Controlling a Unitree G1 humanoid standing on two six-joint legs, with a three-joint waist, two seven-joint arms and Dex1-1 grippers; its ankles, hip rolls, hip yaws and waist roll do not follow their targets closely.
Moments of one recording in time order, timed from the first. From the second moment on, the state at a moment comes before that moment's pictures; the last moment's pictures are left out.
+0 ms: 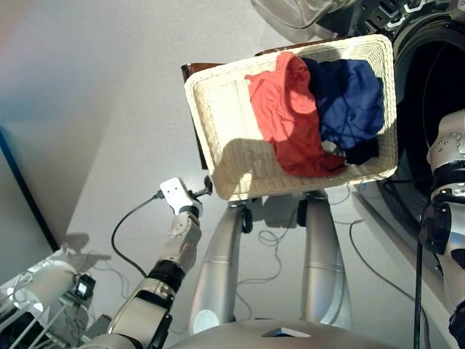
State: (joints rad) left arm -0.31 0.18 -0.27 0.73 -0.75 -0.32 0.17; right arm -0.96 -0.60 -0.15 1.03 0.57 -0.46 -0.77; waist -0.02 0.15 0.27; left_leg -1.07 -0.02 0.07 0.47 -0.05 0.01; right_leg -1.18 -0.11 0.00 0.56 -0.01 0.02
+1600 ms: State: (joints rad) left arm -0.49 0.16 -0.34 0.60 -0.71 -0.36 0.12; right arm -0.94 -0.30 0.54 1.24 0.16 -0.20 -0.12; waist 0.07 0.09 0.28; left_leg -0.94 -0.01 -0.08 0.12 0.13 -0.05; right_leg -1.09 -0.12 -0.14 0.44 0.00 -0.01
